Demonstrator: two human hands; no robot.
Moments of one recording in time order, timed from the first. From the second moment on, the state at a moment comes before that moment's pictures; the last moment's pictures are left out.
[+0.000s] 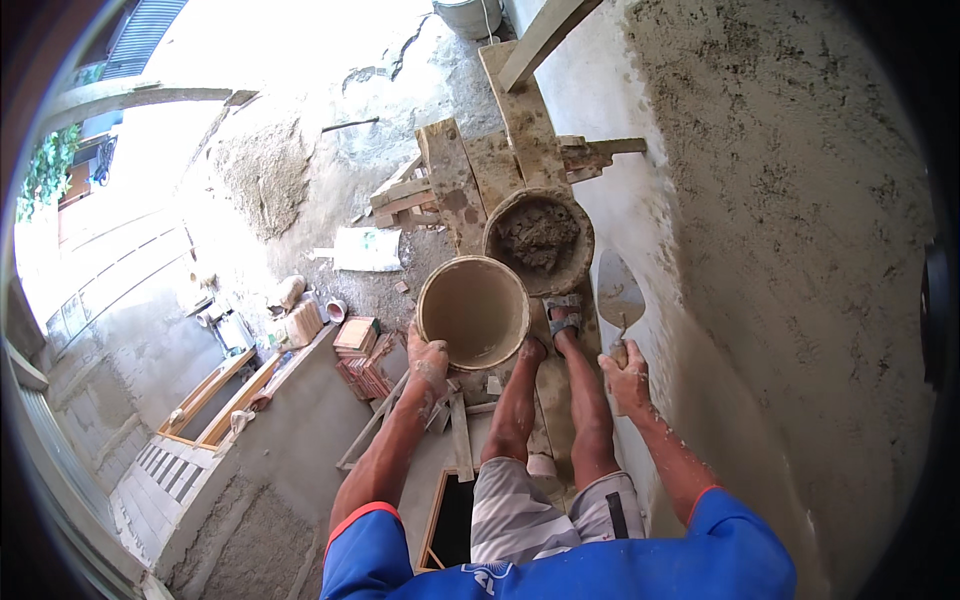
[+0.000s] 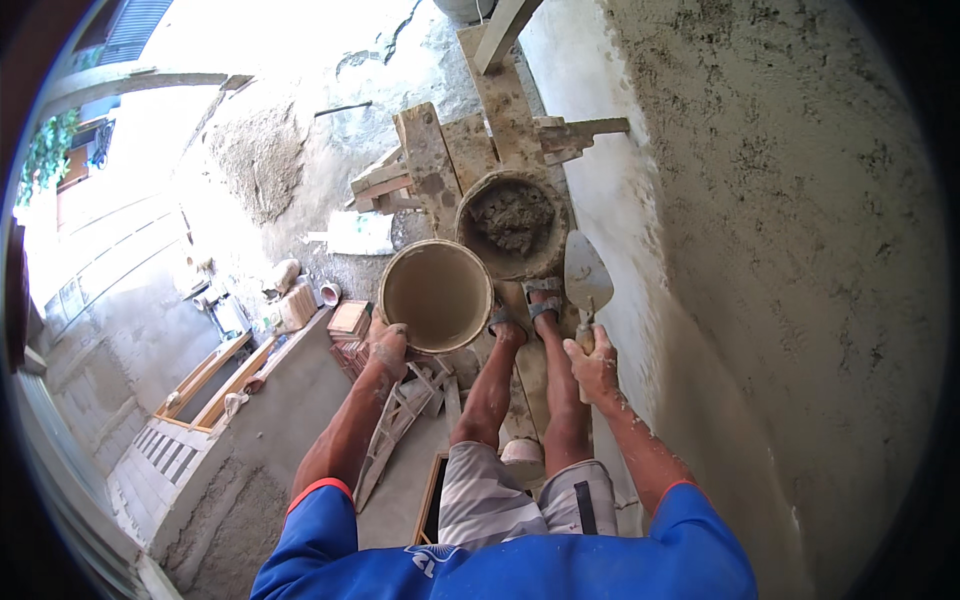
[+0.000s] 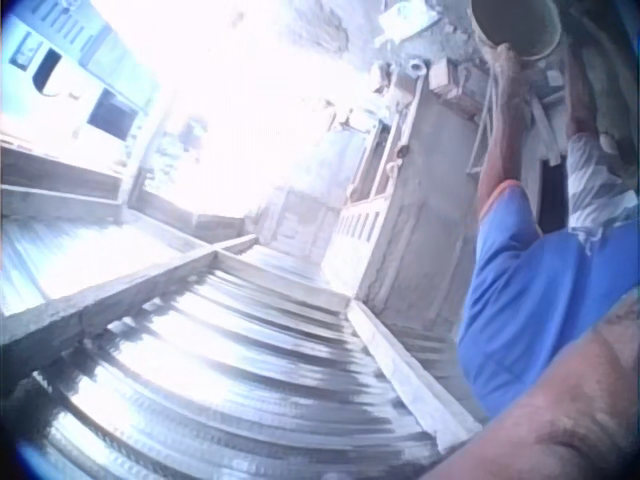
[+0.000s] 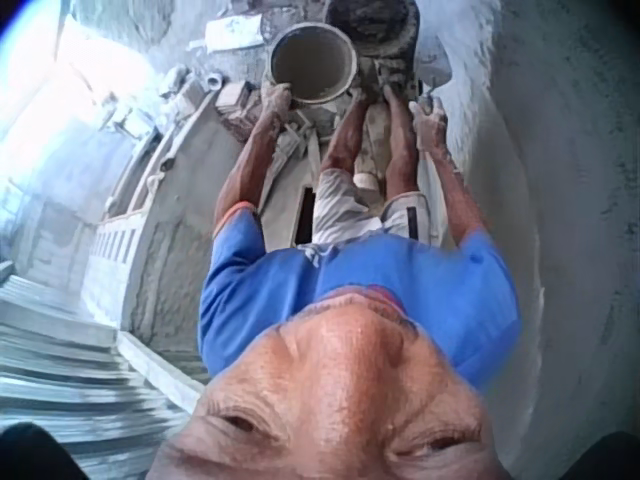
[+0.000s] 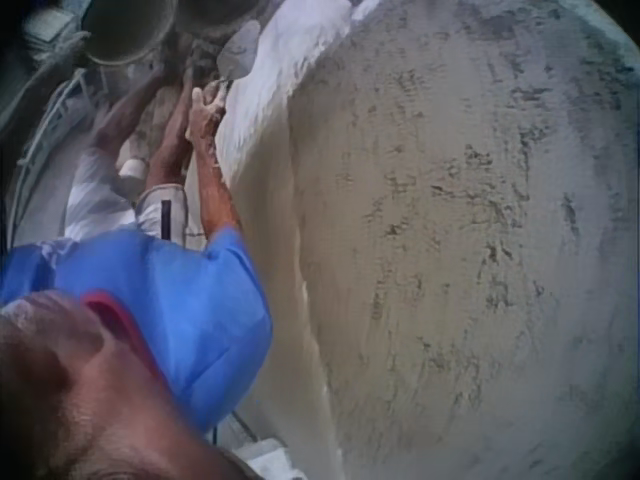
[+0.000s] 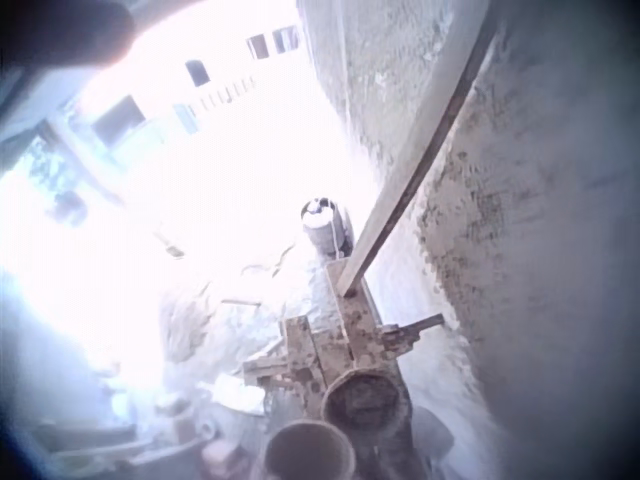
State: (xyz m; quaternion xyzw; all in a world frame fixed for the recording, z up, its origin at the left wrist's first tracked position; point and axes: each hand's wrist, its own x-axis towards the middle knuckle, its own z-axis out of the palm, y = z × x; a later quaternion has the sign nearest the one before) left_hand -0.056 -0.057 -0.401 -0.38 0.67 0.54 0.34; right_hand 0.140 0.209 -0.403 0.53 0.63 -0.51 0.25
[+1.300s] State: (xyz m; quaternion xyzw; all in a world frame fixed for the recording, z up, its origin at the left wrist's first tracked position) left_hand -0.024 0.032 -0.498 0.36 0.68 -0.19 0.61; right_hand 0.077 0.198 -0.493 0.59 0.60 -0.48 0.25
